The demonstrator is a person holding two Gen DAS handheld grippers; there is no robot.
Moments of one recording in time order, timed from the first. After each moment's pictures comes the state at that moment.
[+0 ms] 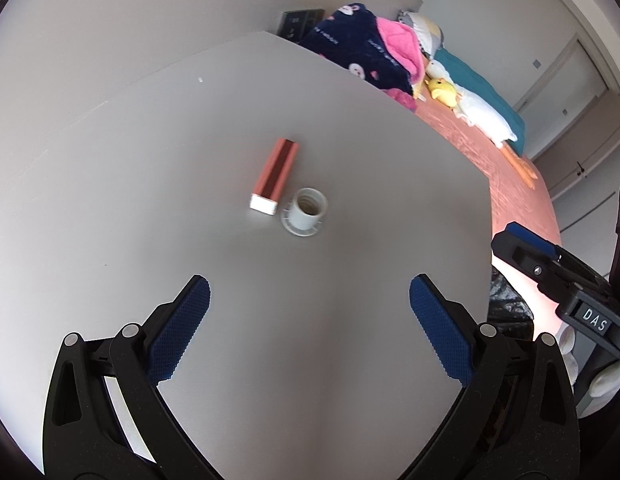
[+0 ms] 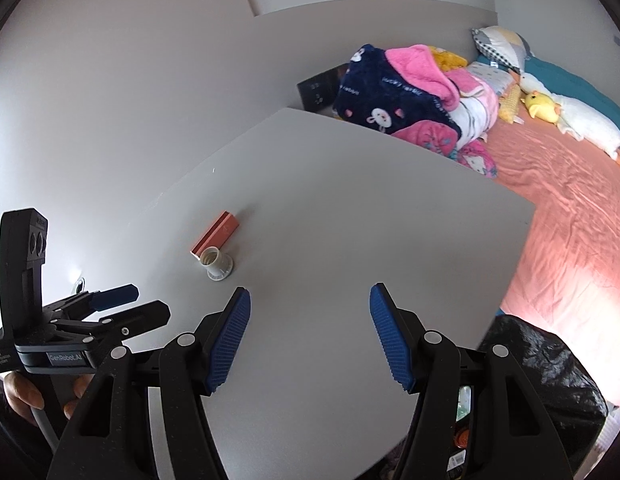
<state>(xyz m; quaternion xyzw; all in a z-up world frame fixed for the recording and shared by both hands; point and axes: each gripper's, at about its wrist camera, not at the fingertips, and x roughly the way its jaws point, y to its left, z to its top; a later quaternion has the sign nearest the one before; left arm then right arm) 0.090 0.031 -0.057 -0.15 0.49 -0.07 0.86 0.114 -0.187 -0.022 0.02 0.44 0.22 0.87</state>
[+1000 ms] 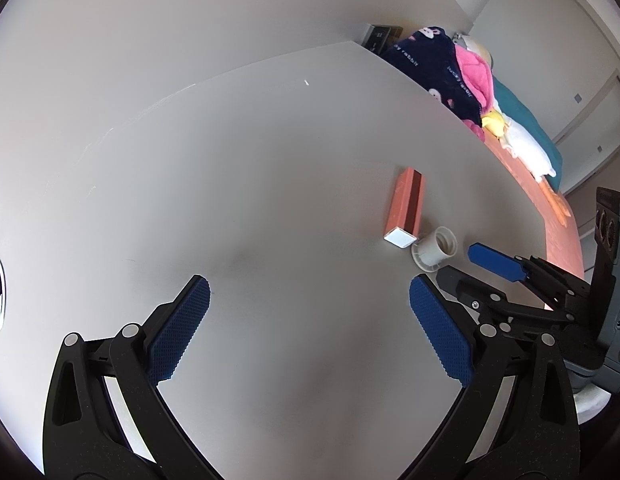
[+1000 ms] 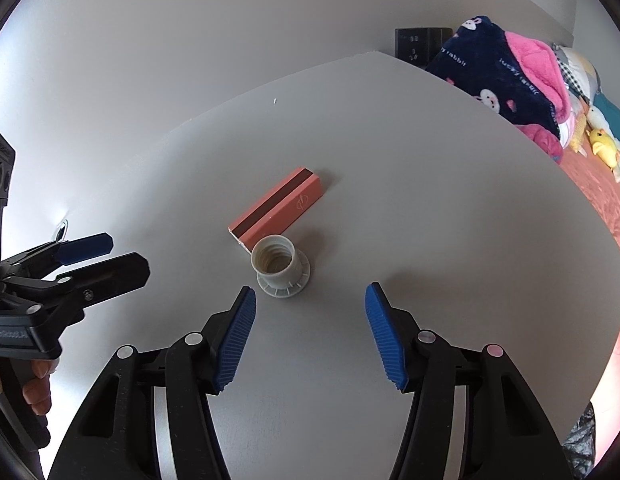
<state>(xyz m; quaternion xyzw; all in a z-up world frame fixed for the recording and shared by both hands) 0.087 0.109 -0.078 -0.17 0.49 0.01 0.86 0.150 -0.060 -0.085 -0.08 0.49 0.28 0.82</state>
